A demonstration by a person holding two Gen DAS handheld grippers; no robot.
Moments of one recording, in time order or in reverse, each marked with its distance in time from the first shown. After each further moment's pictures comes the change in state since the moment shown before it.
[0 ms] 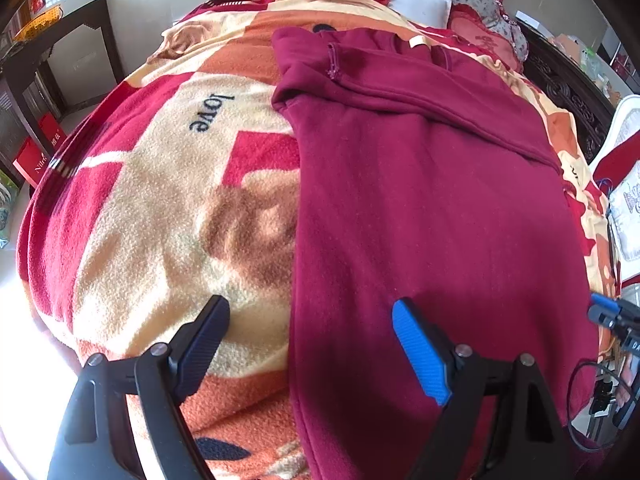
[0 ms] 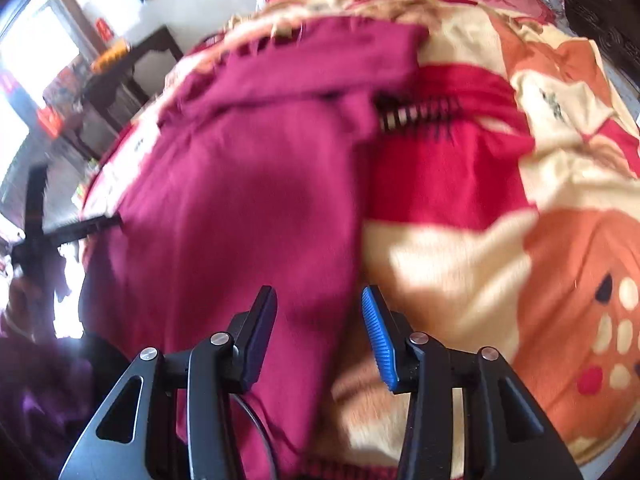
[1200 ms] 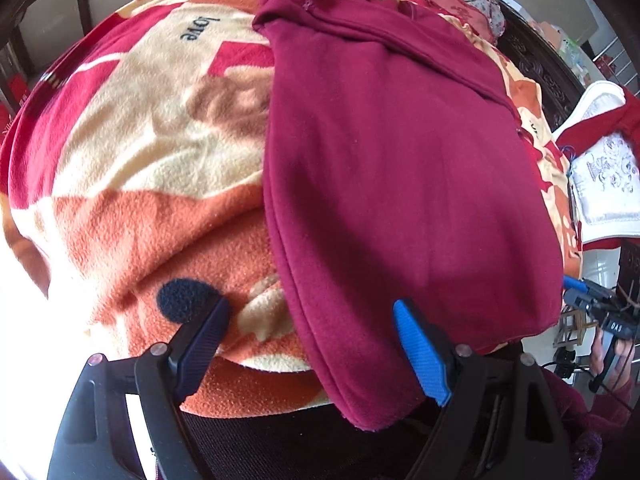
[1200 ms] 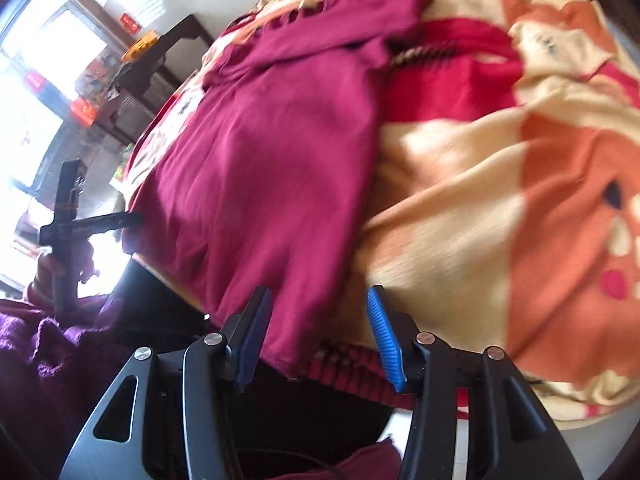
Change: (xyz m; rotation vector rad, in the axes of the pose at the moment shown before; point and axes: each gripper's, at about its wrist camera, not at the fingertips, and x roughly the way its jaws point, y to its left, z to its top) left arm -0.022 0.007 -0.065 -0.016 0.163 -0.162; right arm -0.030 -0.006 -0.061 -0.009 0.066 0.177
